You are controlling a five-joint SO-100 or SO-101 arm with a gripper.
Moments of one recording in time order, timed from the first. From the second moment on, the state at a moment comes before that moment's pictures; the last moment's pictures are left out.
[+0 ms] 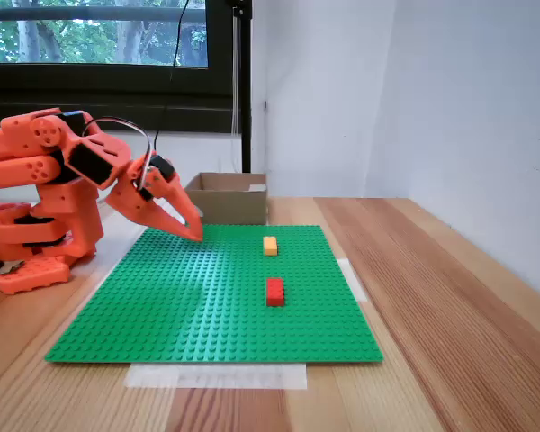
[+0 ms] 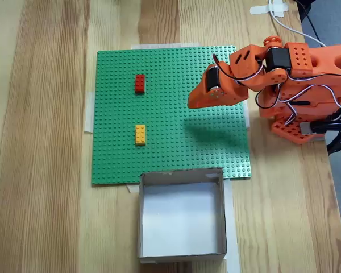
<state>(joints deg) 0.4 186.6 181.4 49.0 0.0</state>
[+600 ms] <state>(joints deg) 0.4 186.6 181.4 49.0 -0.3</state>
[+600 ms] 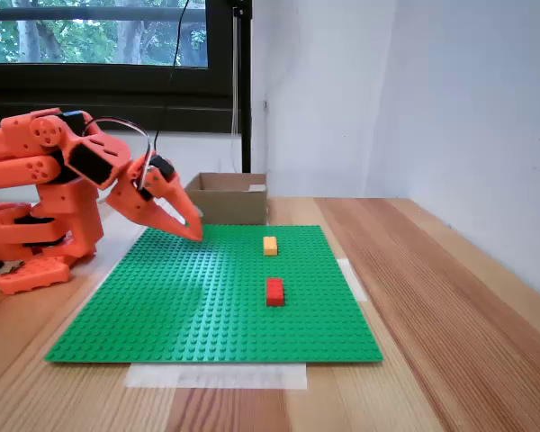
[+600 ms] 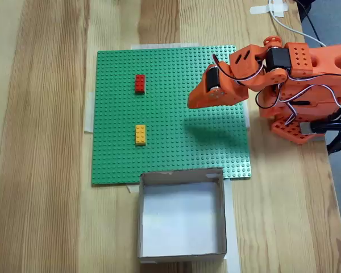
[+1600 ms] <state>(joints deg) 0.0 164.0 160.2 53.1 2.1</state>
